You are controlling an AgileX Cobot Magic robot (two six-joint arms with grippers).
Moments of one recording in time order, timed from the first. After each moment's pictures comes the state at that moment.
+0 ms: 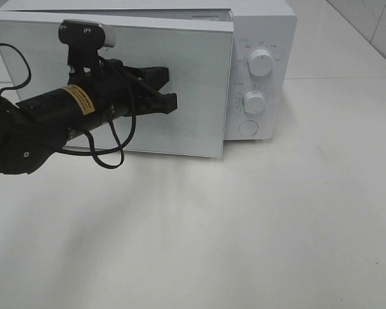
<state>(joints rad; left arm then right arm) -0.57 1.91 -0.84 0.20 -0.87 -0.28 0.08 0.00 -0.51 -0.15 1.00 0.20</state>
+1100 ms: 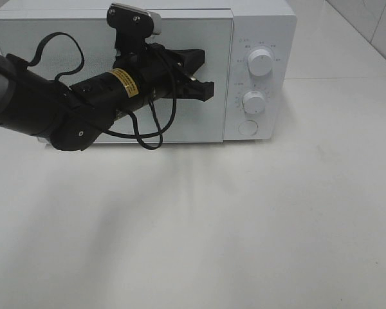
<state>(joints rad) -0.60 2.07 -1.09 0.21 -0.85 -0.20 0.08 0.00 -0.51 -0.15 1.00 0.20</state>
